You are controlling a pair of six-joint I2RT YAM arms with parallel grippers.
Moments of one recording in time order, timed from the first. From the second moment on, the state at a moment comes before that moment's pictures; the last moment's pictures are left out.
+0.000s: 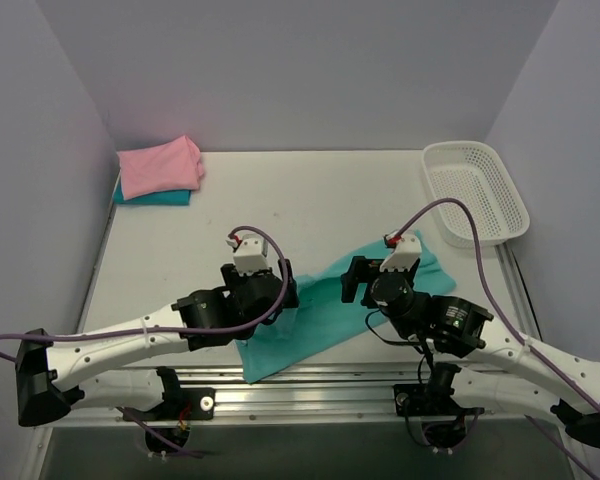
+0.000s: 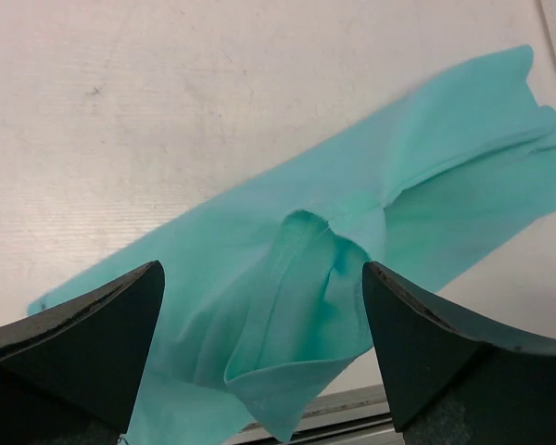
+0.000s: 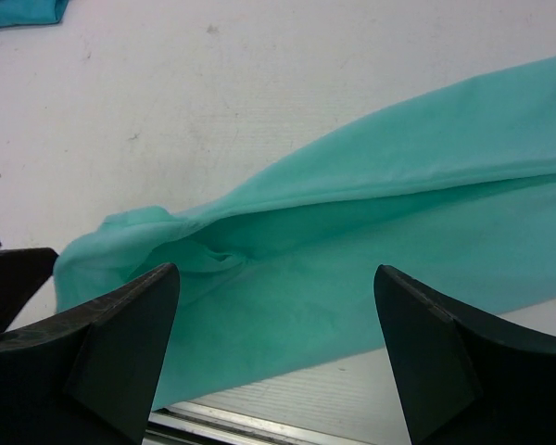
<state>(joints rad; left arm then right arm) -1.20 1.15 0.96 -0.56 -0.76 -0.94 1.07 0.84 0.83 -0.59 0.70 0.73</state>
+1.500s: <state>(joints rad) -1.23 1.31 0.75 -0.44 -0.75 -0.90 1.06 1.27 0.69 -0.13 0.59 0.72</state>
